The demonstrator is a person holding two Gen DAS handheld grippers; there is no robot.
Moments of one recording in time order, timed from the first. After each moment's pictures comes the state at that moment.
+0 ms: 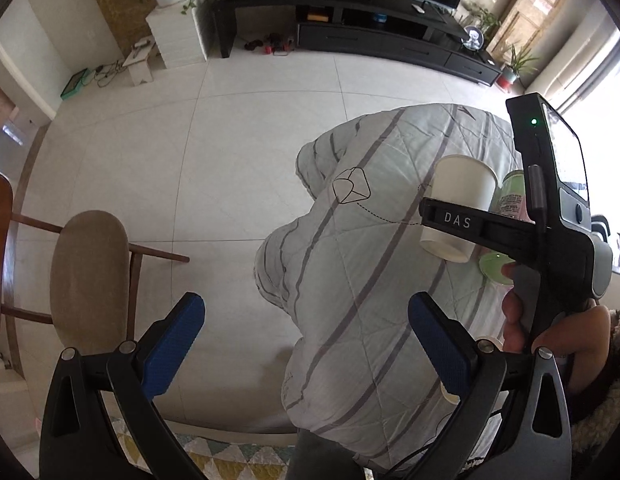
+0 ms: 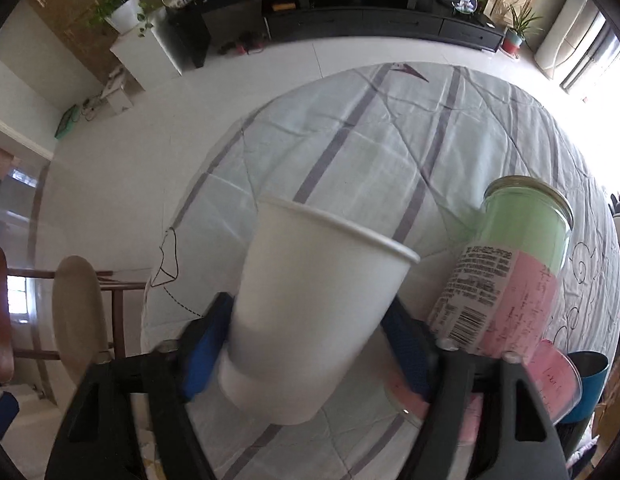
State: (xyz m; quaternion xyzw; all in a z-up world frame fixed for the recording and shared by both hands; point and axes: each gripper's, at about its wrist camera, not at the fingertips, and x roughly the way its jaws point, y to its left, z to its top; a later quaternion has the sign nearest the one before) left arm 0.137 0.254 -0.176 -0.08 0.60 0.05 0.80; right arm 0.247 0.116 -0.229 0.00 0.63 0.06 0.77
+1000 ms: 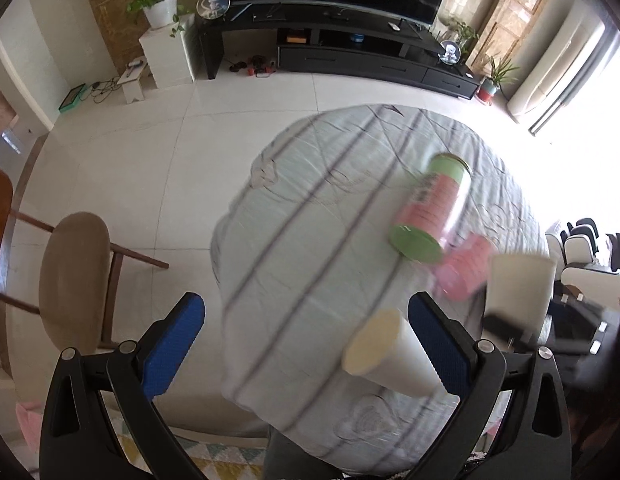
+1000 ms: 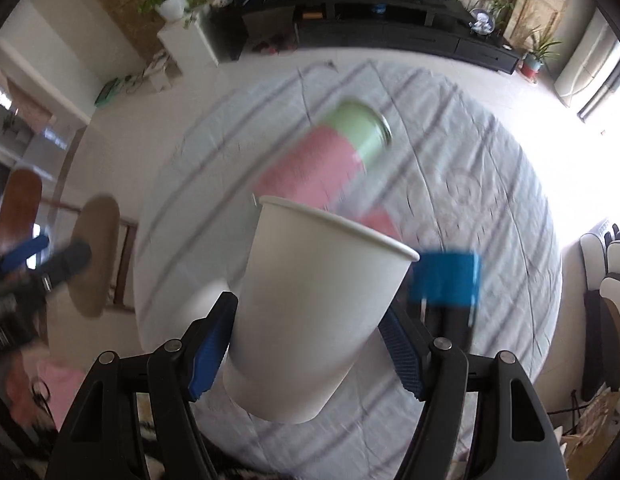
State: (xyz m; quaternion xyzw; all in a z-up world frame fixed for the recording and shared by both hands) left arm 0.088 0.143 -0.138 -0.09 0.56 0.04 0.82; right arm 0.127 -0.024 -0.142 -0.04 0.62 0.15 0.77
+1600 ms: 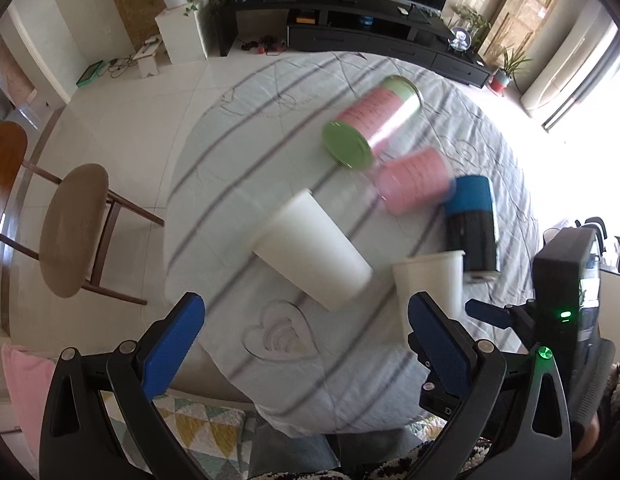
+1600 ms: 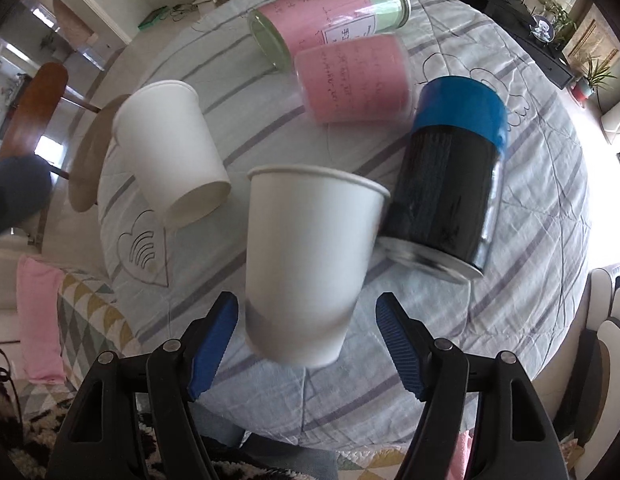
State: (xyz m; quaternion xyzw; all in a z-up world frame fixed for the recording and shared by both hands) left arm 0.014 0.035 -0.155 -0.10 0.58 0.08 0.81; right arm 0.049 -0.090 -0.205 -0.10 0.64 0.24 0.72
